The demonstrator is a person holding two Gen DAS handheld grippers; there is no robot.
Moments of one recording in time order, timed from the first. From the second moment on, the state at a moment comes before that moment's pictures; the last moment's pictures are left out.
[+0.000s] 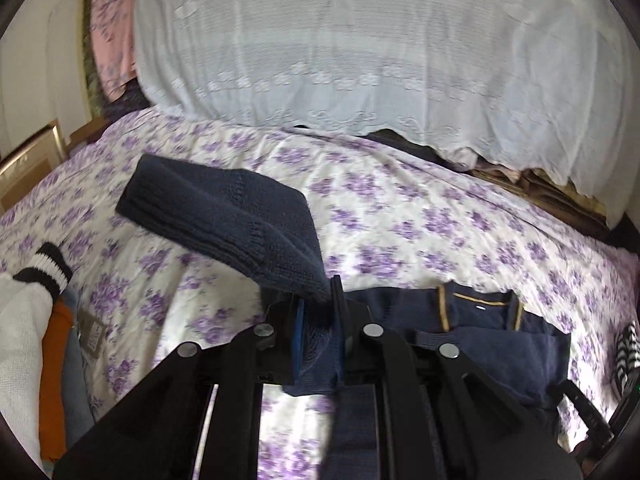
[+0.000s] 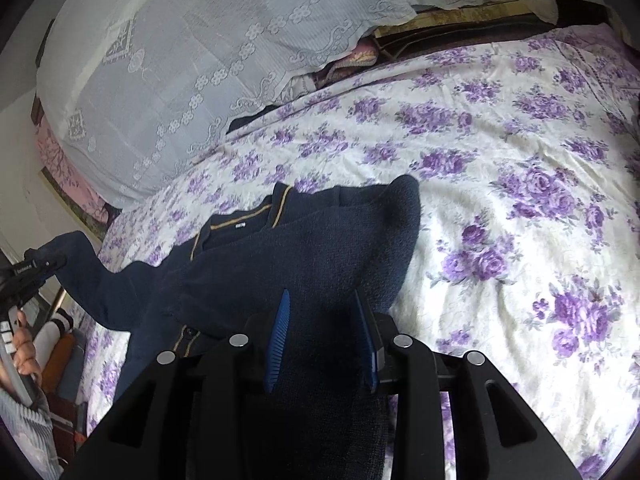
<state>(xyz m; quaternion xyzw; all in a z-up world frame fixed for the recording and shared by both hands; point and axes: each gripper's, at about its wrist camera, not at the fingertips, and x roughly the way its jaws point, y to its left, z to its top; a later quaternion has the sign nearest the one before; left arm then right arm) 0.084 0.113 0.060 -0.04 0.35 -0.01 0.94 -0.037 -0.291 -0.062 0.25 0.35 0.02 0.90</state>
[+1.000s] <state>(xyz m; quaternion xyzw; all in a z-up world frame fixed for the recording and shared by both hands) 0.050 -0.137 -0.062 0.13 0.41 -0.15 0.89 -0.047 -0.334 -0.055 0.34 0.31 0.01 0.89</state>
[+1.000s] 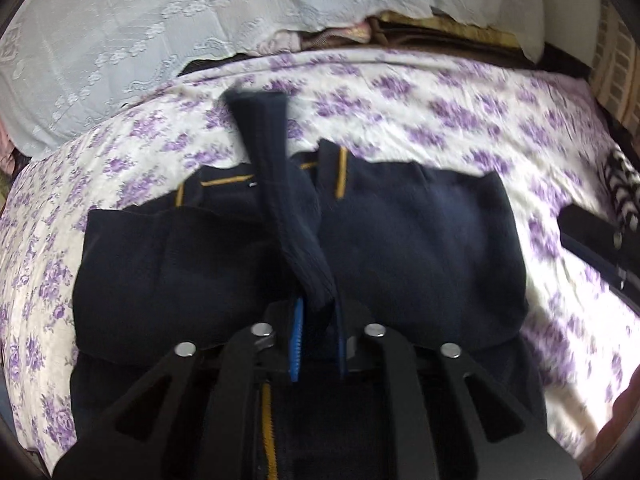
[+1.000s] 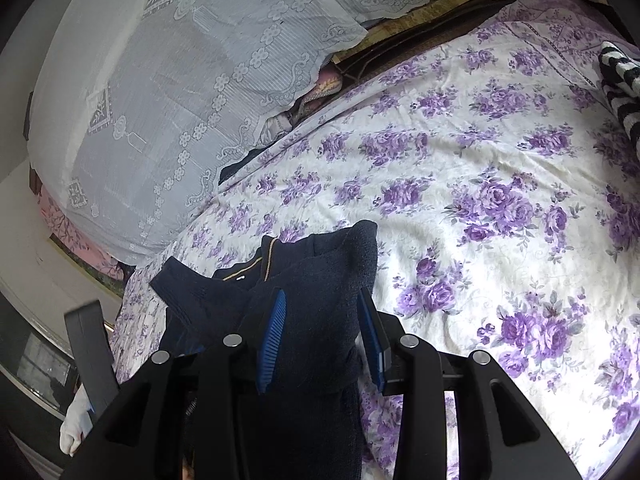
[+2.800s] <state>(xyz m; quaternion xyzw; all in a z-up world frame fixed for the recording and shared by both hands) 0.162 0.051 -0.084 -0.02 0.48 -0.05 0.88 0.043 -0.223 -0.072 0.13 0.41 0.03 0.90</state>
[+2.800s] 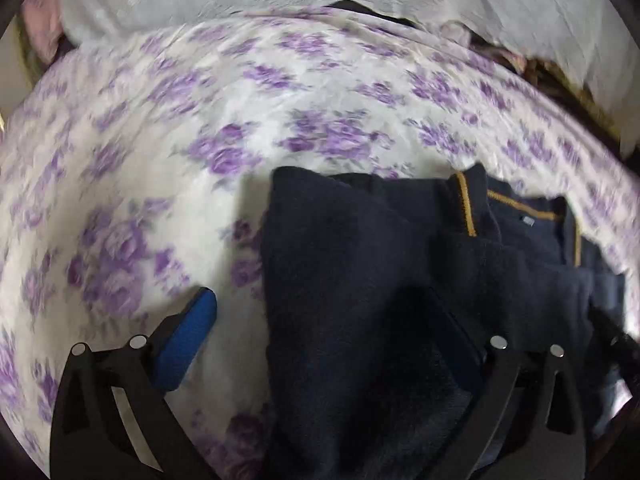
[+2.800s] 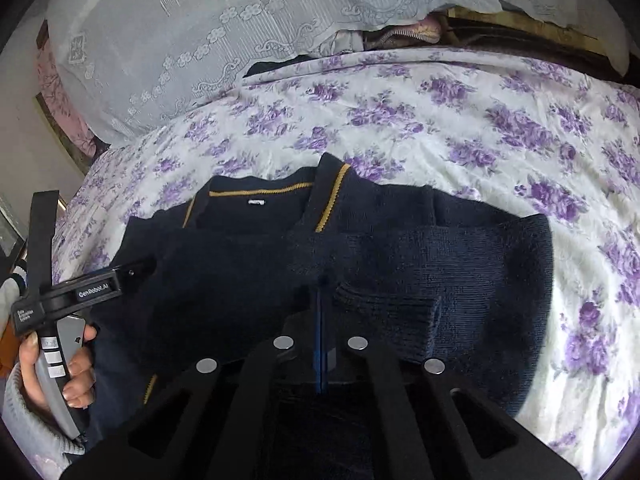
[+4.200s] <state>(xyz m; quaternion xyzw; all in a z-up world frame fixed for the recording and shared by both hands) -0.029 0.065 -0.082 0.05 0.41 -0.05 0.91 -0.119 -0.213 -0.069 0.17 0.38 0.06 0.91</state>
